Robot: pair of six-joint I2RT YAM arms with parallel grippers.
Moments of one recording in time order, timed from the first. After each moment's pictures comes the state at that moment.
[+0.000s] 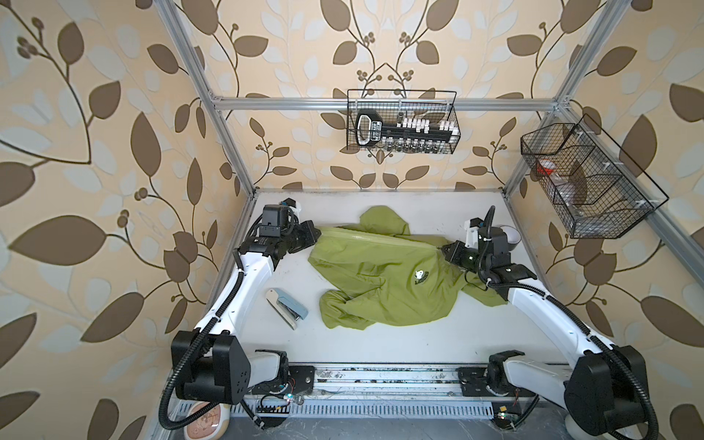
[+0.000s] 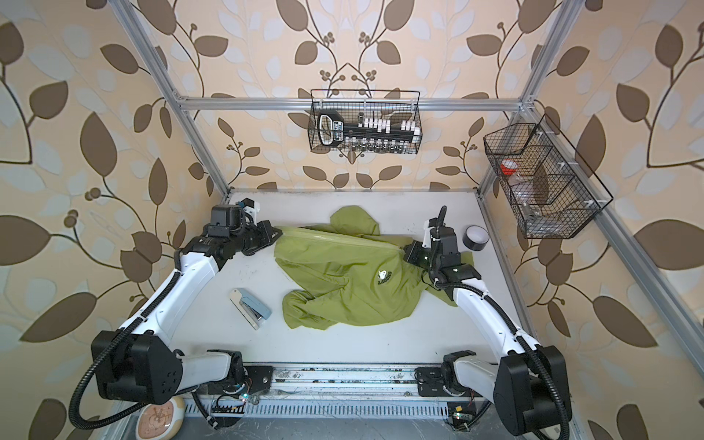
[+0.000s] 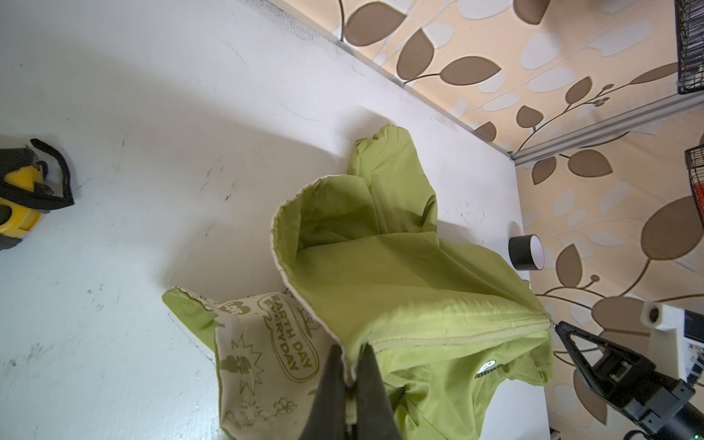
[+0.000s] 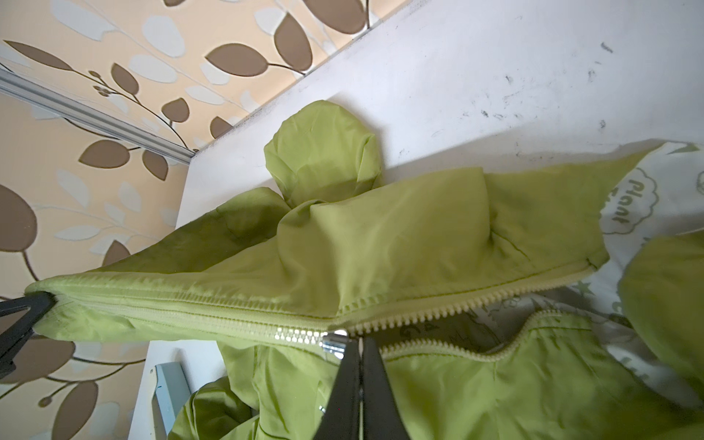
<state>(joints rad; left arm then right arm) -0.05 1.27 1.06 -0.50 0.41 -0.51 0.16 1.15 0.75 -0.23 -0.22 0.58</state>
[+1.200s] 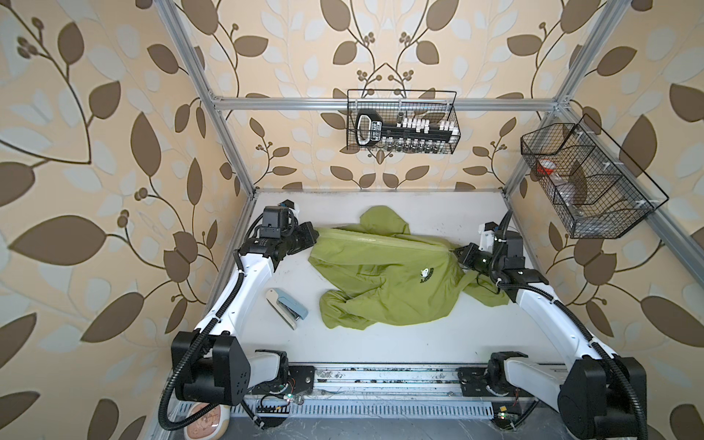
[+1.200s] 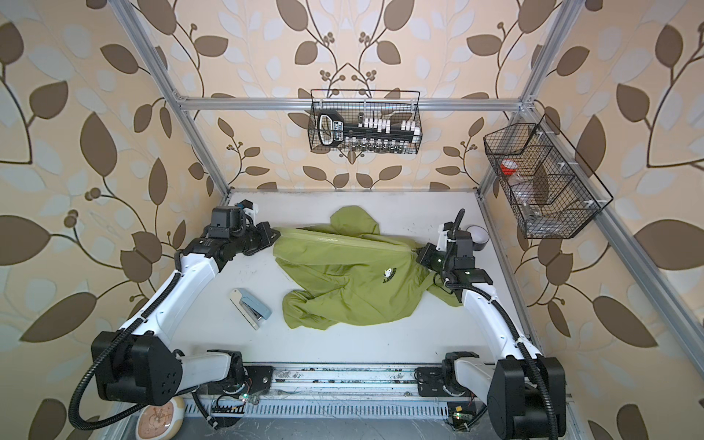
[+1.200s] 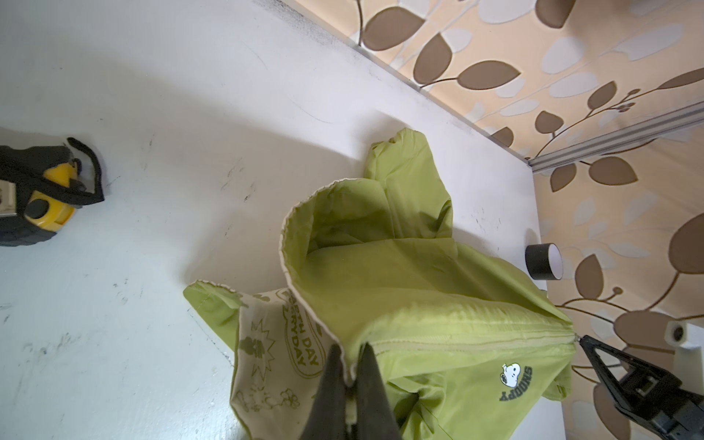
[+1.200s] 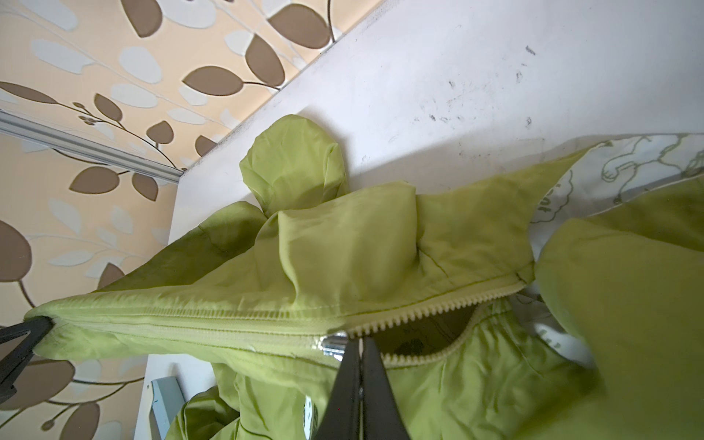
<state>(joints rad) -0.05 1.26 1.04 -0.50 0.35 -0.51 0.01 1.12 0.72 -0.26 -0.31 0.54</state>
